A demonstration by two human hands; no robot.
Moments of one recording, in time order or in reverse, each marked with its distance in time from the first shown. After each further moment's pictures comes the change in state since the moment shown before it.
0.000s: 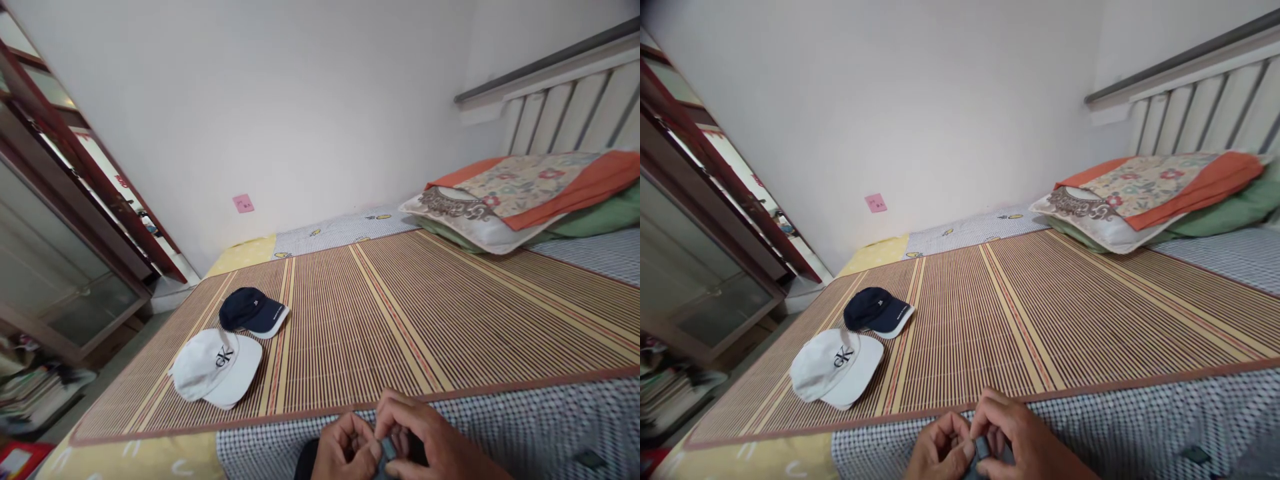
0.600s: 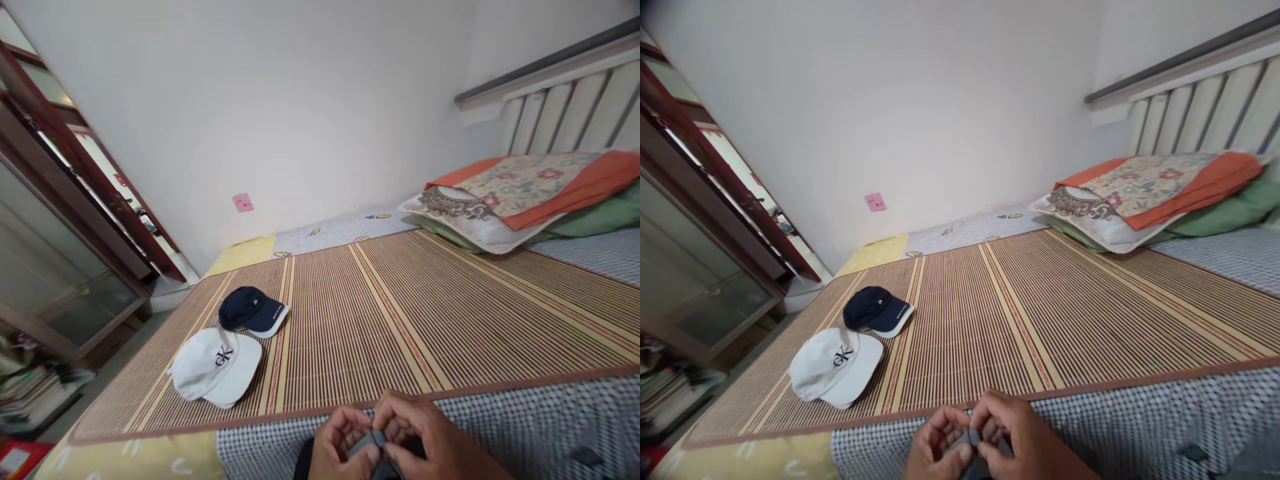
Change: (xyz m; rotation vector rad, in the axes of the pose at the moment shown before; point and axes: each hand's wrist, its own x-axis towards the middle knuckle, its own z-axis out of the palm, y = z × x) left_hand 0.000 -0.022 -0.006 -0.152 0.071 0.073; right_hand 0.003 0.013 0.008 0.149 0.039 0.014
